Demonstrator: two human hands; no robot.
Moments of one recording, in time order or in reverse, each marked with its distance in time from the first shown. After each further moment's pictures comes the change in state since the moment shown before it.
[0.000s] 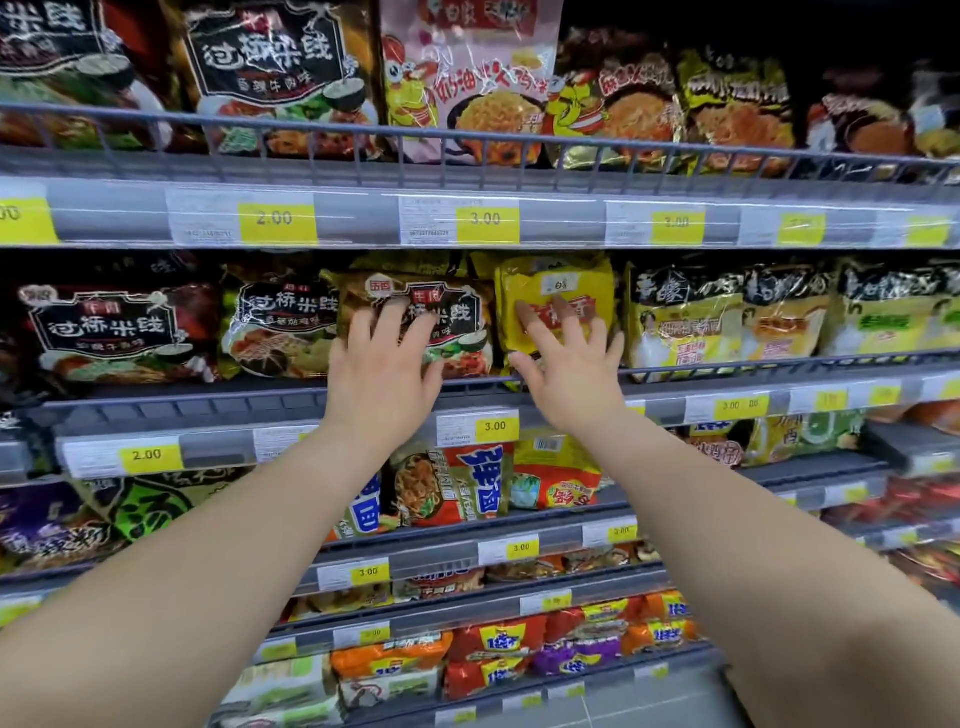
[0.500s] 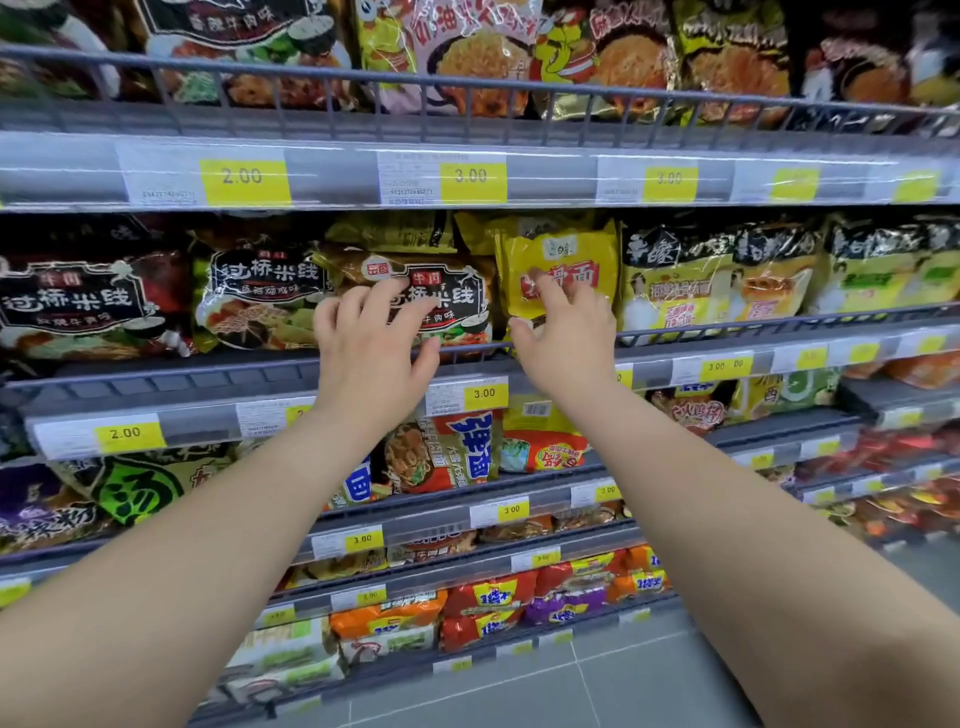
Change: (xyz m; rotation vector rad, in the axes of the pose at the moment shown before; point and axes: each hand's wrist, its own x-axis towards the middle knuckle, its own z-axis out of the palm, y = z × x) left_hand -0.011 0.000 -0.001 -0.178 0.013 0.051; right_hand -0.009 -0.013 -0.014 0.190 0.071 0.214
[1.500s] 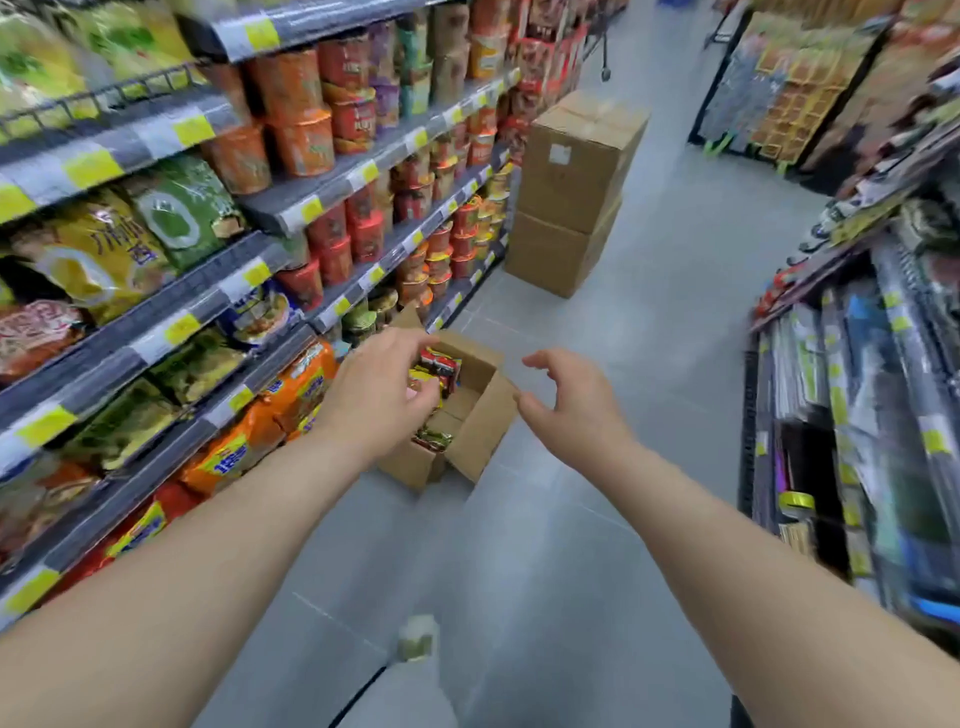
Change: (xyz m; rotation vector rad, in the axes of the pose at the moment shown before) left_hand -0.160 0.674 0.040 -0.804 -0.703 0.629; right_hand -0.410 0.520 -0.304 0.009 -0.004 0.811
